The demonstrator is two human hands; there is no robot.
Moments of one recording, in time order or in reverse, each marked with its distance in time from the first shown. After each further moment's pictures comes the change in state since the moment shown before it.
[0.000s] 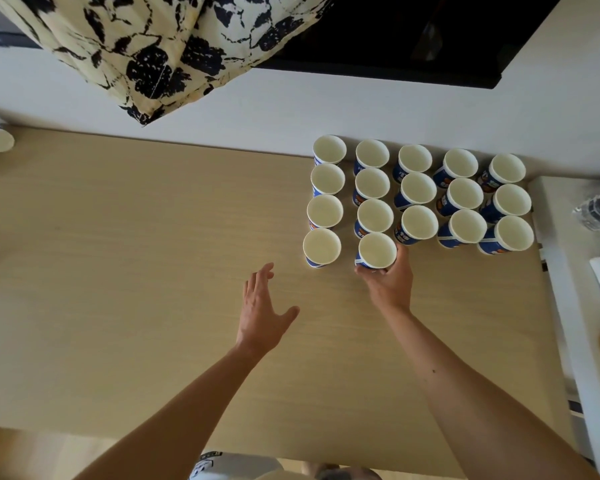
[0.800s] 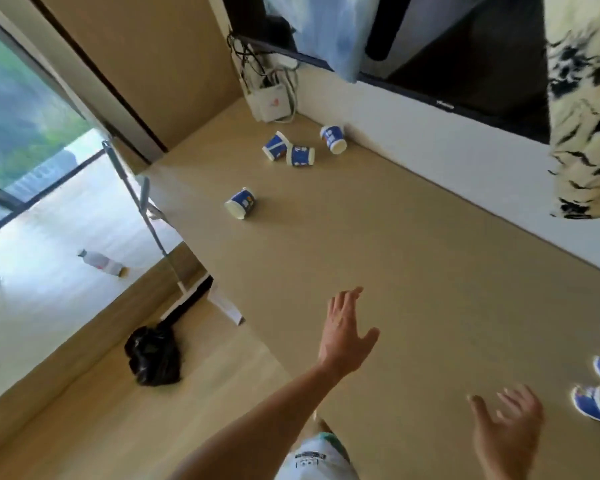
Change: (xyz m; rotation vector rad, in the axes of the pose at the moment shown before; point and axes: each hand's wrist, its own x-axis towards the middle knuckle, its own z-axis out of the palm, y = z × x) left_hand -0.060 -0.119 -0.207 0.110 0.421 -0.247; right_hand -0.149 -0.018 0.154 0.101 -0.343 -0.091
